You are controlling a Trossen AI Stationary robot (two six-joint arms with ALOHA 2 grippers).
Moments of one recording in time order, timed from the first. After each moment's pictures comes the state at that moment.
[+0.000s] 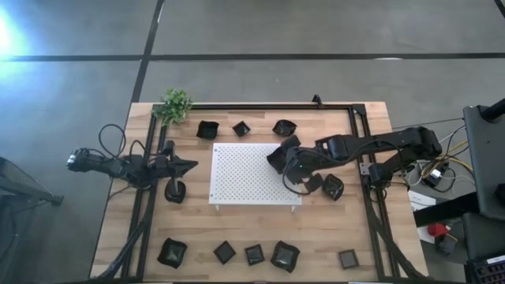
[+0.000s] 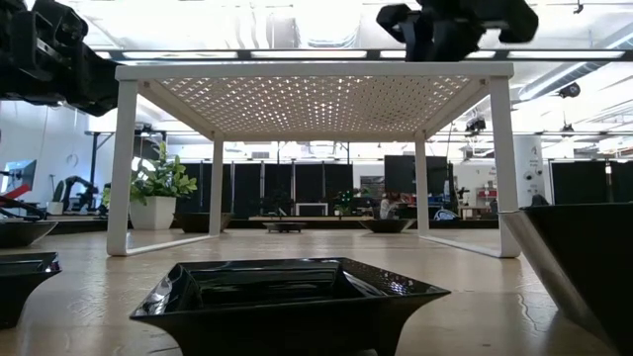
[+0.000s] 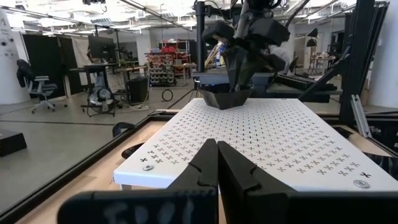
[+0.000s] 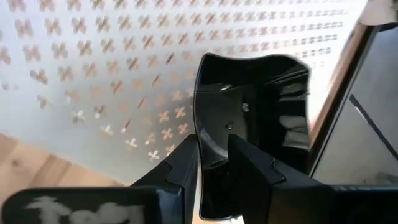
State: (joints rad) left arm -0.24 0.02 0.01 0.07 -0.42 0.06; right arm 0.10 1.48 1.34 -0.94 0.23 -0.56
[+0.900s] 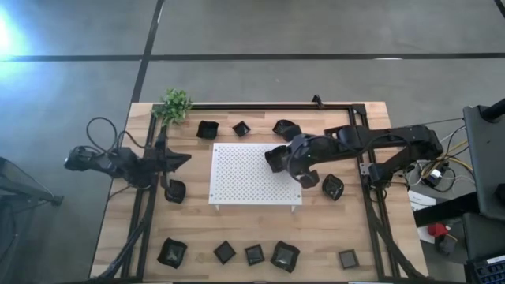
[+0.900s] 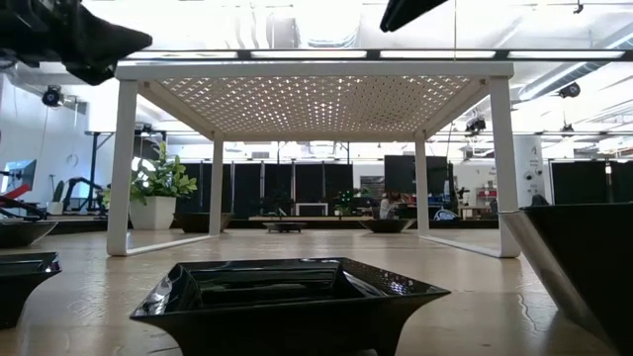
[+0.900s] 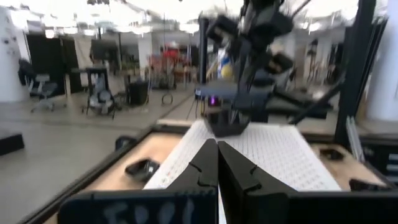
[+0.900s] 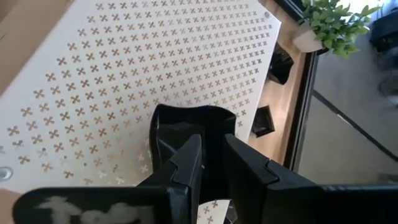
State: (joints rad) left arm -0.24 0.11 0.22 -0.07 -0.43 0.03; right arm 0.10 1.47 1.52 -0.95 0.22 -0.47
